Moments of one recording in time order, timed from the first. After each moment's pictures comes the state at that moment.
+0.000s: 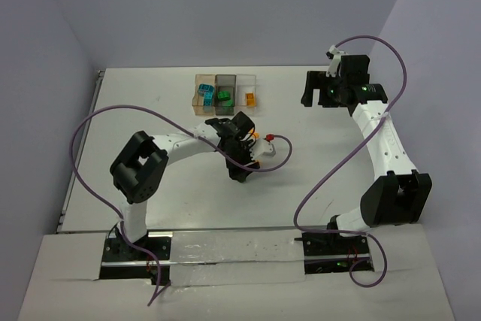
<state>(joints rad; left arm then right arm) -0.86 1.93 1.39 -0.69 0.36 0.52 0.02 1.45 1.42 -0.72 -0.21 0.07</state>
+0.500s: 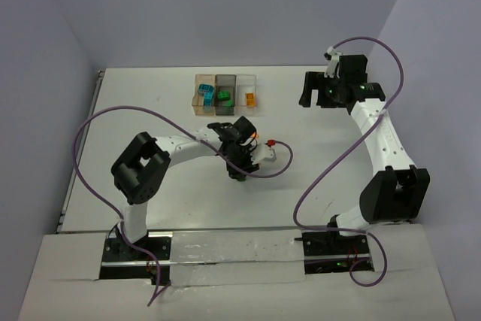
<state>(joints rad) -0.88 1.94 1.35 -0.65 0.31 0.55 0.02 1.47 1.42 -0.72 -0.24 0.08</state>
